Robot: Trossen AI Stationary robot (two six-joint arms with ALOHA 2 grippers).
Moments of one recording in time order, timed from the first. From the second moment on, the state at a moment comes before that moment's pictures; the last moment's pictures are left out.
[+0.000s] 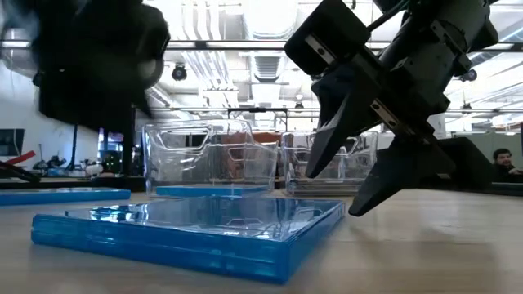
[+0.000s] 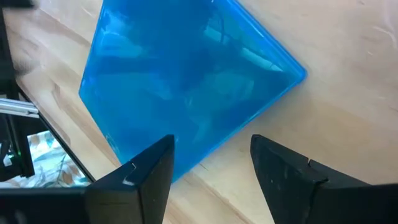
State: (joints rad) left arm -0.58 1.62 0.94 -0.26 -0.37 -1.25; right arm 0.42 1.87 0.98 0.00 0.07 1.68
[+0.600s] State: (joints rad) left arm -0.59 1.84 0.94 -0.04 -0.17 -1.26; right arm 0.40 1.86 0.98 -0.12 0.13 1.68
